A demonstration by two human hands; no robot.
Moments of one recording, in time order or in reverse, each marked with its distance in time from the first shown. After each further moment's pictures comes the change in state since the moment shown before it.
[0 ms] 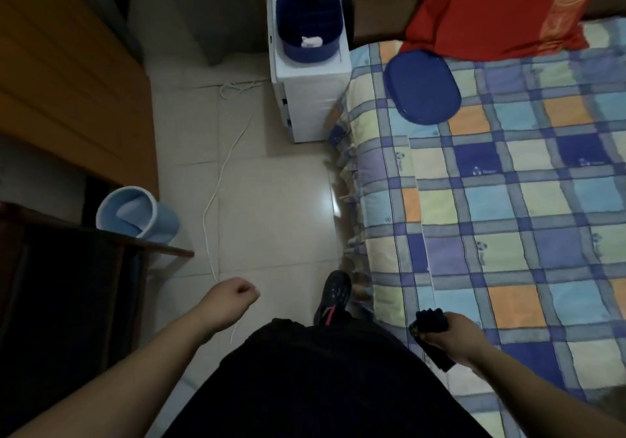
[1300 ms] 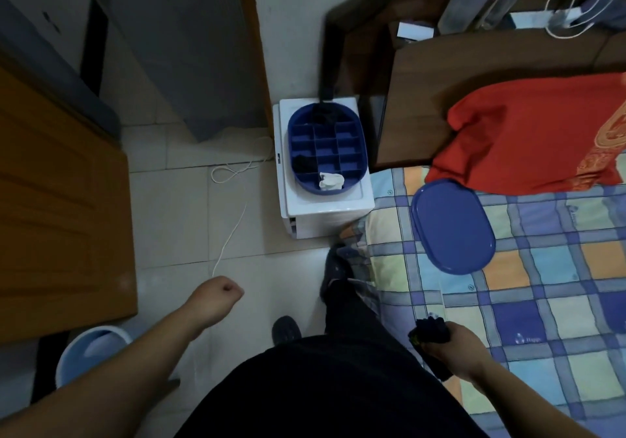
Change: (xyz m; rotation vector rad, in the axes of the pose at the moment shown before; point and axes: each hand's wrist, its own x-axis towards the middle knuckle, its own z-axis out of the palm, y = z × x) left_hand 0.339 0.247 -0.342 -0.065 0.013 -0.045; right_hand 0.213 -0.411 -0.206 -0.023 0.075 -0.026
